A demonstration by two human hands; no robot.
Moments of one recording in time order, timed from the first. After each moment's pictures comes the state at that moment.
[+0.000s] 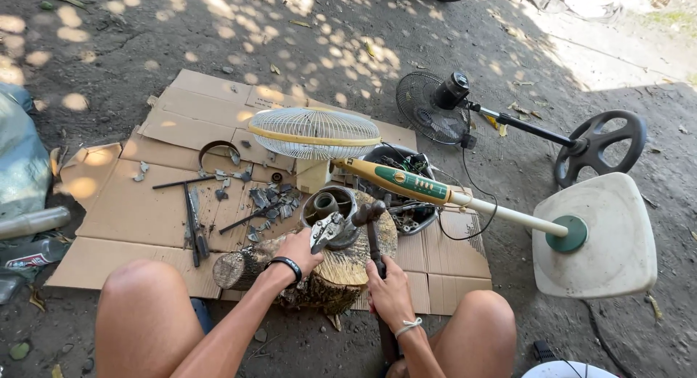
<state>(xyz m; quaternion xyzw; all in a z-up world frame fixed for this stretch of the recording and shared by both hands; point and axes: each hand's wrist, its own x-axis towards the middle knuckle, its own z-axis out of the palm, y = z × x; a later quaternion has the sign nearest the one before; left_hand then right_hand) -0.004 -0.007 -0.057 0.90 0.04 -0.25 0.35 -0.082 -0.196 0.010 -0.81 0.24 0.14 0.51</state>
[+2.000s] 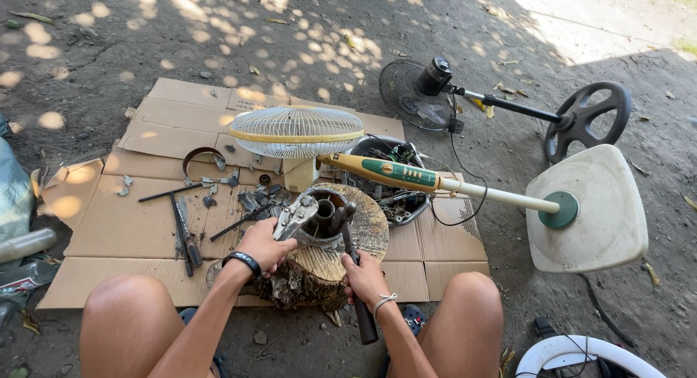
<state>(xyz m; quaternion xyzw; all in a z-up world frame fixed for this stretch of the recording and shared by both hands) -0.009 0.036 0.028 0.83 0.11 -0.28 0.47 -0.066 -0.180 -0.007 -0.73 0.28 0.22 0.58</state>
